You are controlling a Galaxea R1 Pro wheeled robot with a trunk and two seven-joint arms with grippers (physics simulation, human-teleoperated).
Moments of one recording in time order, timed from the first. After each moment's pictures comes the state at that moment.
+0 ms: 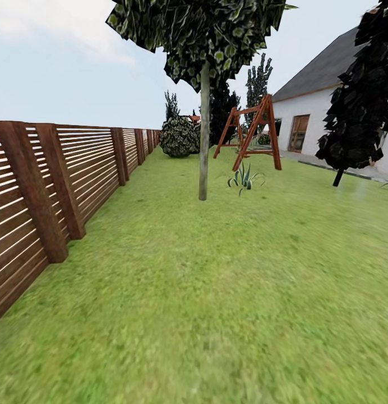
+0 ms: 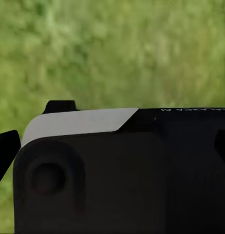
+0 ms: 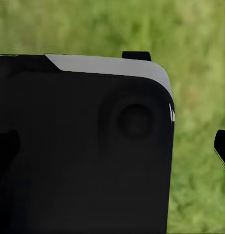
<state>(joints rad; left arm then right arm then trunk) 0.01 -0.08 0.00 -0.30 0.00 0.00 0.00 -0.07 0.02 0.00 -0.01 0.00 -0.07 0.00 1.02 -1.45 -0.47</state>
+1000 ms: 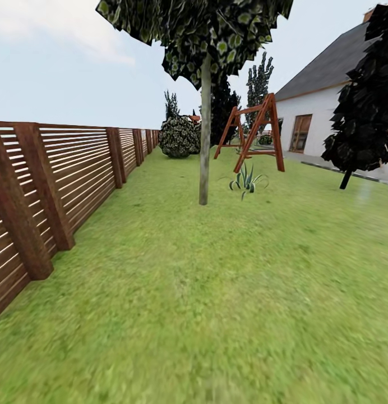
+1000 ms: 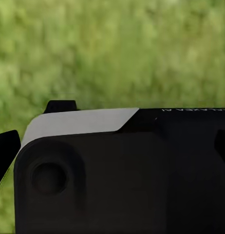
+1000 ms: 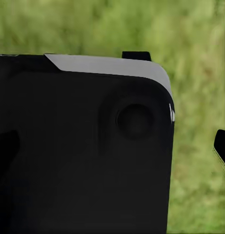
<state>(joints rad) 0.01 -0.08 0.00 -0.30 0.00 0.00 0.01 -0.07 0.02 0.00 -0.01 0.00 -0.07 0.00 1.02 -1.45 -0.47</state>
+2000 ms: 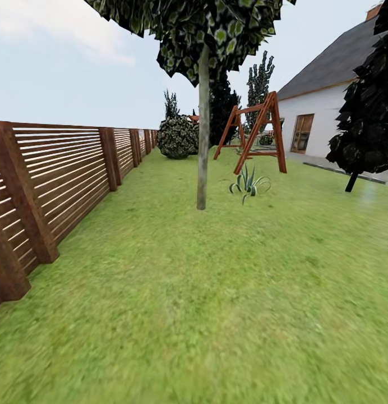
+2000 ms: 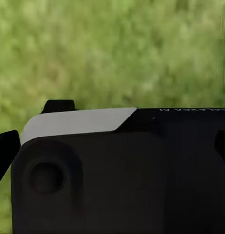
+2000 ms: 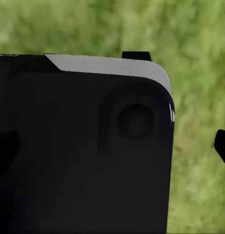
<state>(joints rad) 0.01 -0.09 0.00 -0.30 0.00 0.00 0.01 -0.07 0.02 0.00 -0.01 0.00 -0.07 0.00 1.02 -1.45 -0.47</state>
